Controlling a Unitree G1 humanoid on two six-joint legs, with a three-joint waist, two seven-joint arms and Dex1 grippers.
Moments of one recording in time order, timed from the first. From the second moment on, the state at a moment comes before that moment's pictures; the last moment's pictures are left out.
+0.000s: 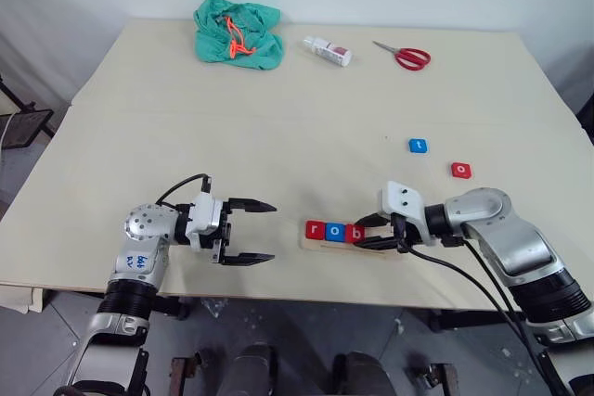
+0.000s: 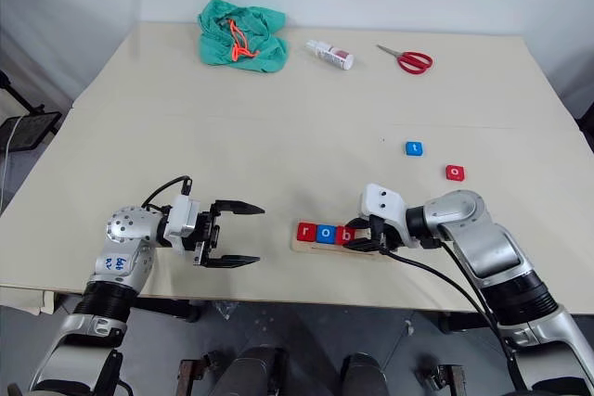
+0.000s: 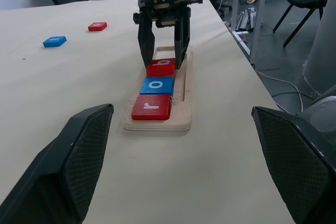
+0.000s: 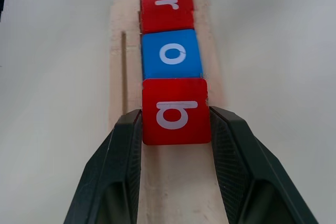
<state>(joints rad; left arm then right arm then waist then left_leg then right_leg) -0.47 0.49 -0.03 0.38 -0.39 -0.26 -1.44 -0.50 -0.76 0.26 -0.07 0.19 0.46 1.21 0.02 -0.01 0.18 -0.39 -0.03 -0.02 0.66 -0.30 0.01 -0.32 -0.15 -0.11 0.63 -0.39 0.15</state>
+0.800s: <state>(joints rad) -0.47 0.46 -0.03 0.39 -0.38 -0.27 -1.41 -0.37 -0.77 -0.09 -0.19 0.33 0.61 1.00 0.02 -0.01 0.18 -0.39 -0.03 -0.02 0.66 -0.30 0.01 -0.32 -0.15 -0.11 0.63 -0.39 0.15</state>
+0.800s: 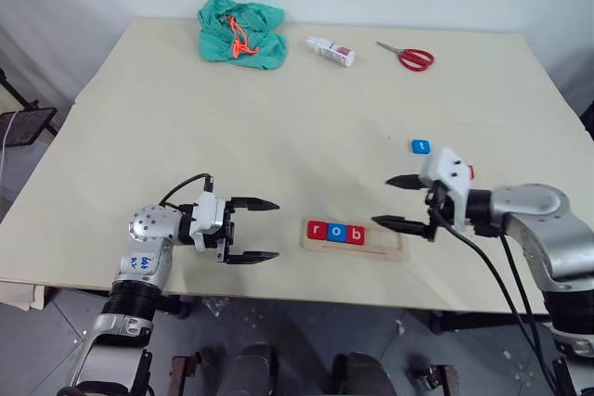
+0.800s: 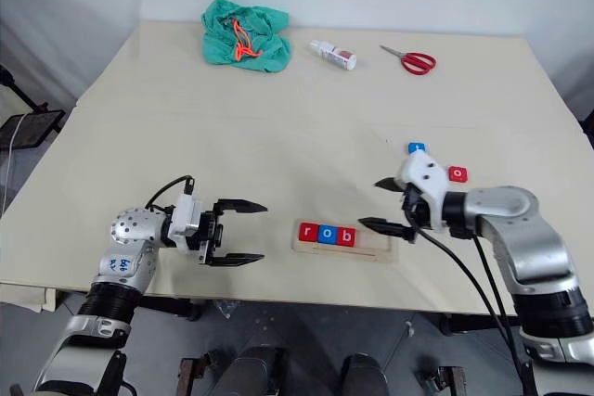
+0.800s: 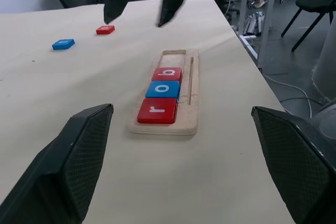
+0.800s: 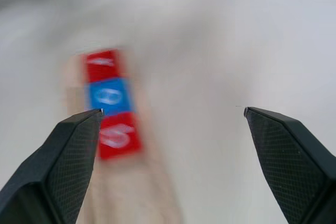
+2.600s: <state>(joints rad) -0.48 0.45 -0.05 0.38 -0.37 -0.24 -1.45 -0.52 -0.51 -0.28 0.39 0.20 0.38 0.34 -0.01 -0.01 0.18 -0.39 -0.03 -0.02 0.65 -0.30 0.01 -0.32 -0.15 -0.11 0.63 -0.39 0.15</state>
